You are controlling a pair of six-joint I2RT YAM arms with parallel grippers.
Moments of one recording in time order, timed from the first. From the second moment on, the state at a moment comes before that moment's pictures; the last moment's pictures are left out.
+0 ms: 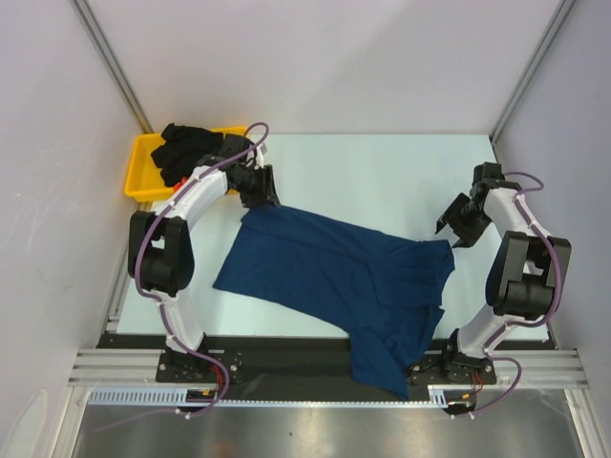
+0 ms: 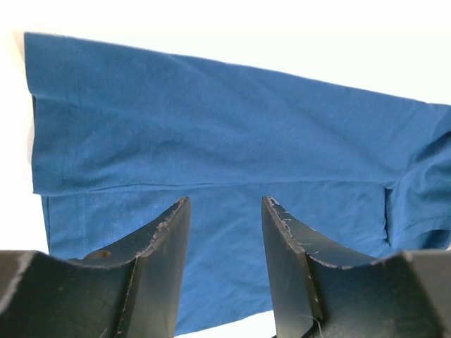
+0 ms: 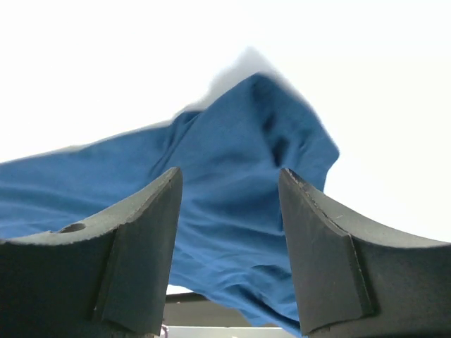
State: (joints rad) left arm -0.24 1.88 1.53 -0.69 0.32 -0.29; right arm -0.18 1.67 1.22 -0.82 -0.09 0.54
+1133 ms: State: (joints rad) left arm -0.24 1.92 1.48 -0.70 0.35 -0.26; right arm -0.22 1.84 1.24 -0.79 -0.04 0.41
